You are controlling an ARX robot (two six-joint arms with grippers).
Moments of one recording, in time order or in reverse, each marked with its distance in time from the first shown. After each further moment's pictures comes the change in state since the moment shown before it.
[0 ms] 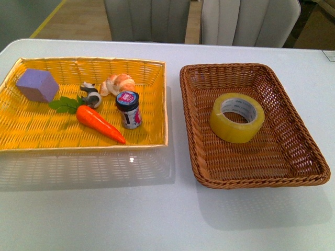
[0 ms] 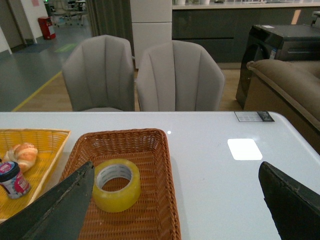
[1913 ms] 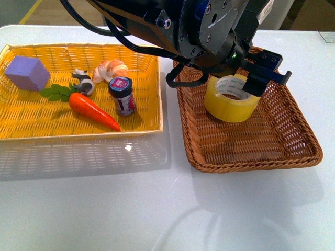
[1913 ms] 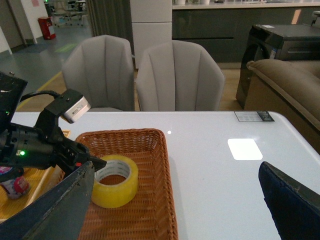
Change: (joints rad) left arm -0.679 1.517 1.487 -0.604 0.127 0.014; right arm 0.000 0.000 0.000 0.000 0.000 0.000
